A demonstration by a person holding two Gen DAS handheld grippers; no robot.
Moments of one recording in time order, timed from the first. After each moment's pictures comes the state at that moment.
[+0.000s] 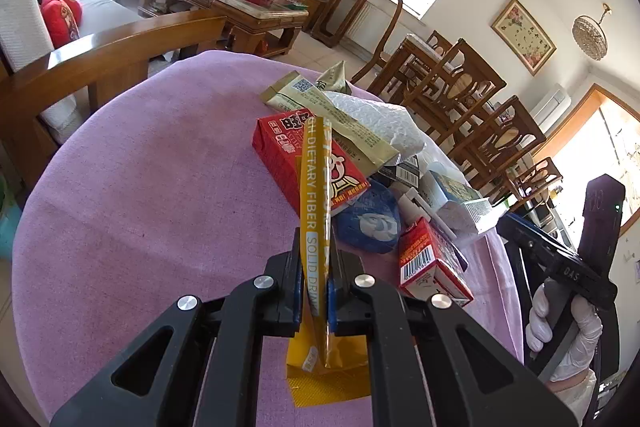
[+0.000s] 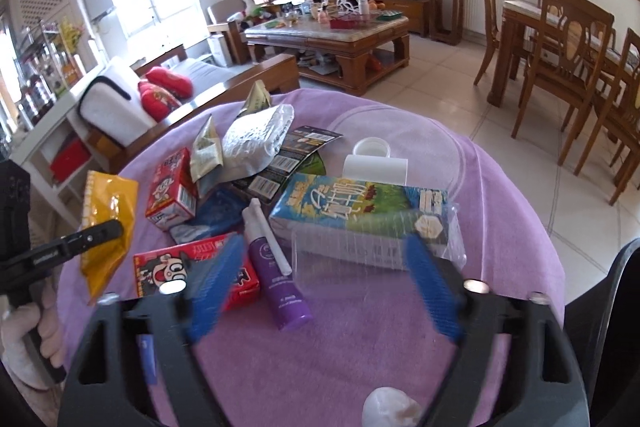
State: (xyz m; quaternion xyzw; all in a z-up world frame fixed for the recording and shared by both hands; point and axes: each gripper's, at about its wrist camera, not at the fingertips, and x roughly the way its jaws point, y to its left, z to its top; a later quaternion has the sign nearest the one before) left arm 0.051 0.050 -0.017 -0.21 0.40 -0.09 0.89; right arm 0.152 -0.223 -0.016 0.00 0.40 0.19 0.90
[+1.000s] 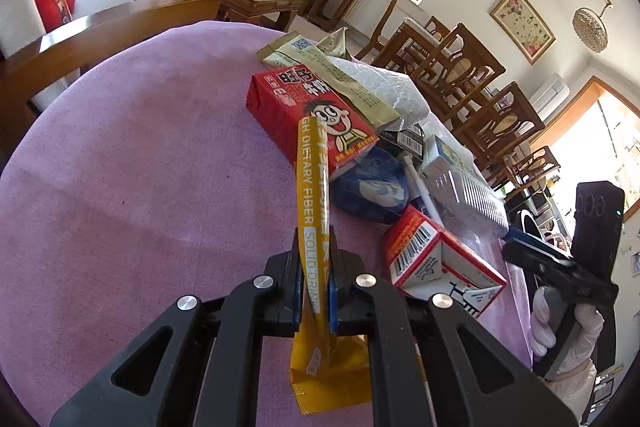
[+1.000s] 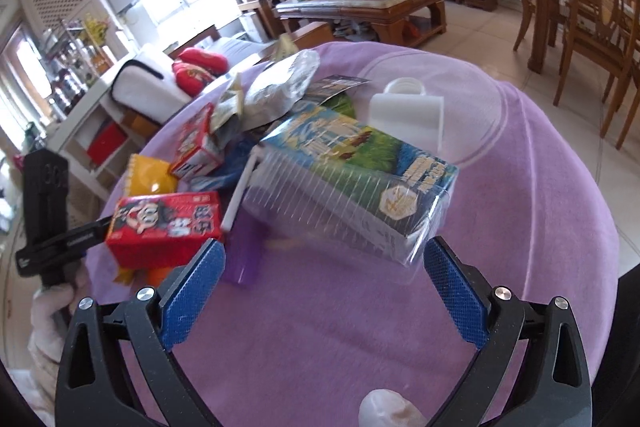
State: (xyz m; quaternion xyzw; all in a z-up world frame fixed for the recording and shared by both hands) left arm 0.051 0.044 -0.045 -0.21 0.42 -0.11 0.88; right arm 0.127 -0.228 -0.041 0.02 0.46 0.31 0.83
